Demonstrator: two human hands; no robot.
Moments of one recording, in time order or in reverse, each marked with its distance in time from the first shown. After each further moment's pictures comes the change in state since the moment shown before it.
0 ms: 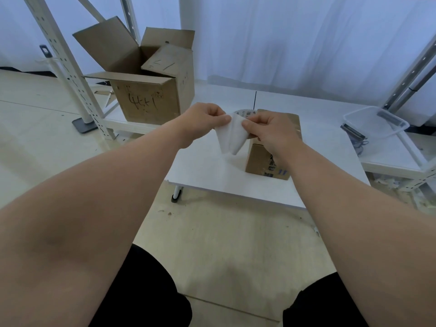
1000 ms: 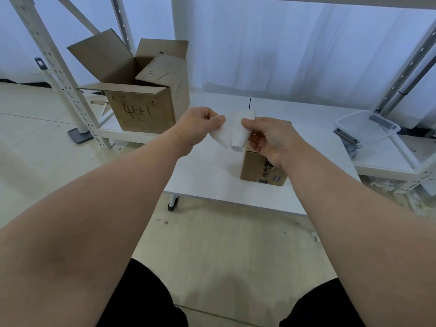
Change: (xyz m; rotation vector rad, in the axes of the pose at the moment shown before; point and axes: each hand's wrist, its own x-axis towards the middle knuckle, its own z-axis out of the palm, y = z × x) left_hand 0.008 0.004 0.008 -0.135 0.112 0.026; right_hand 0.012 -0.004 -0.016 0.446 0.021 0.295
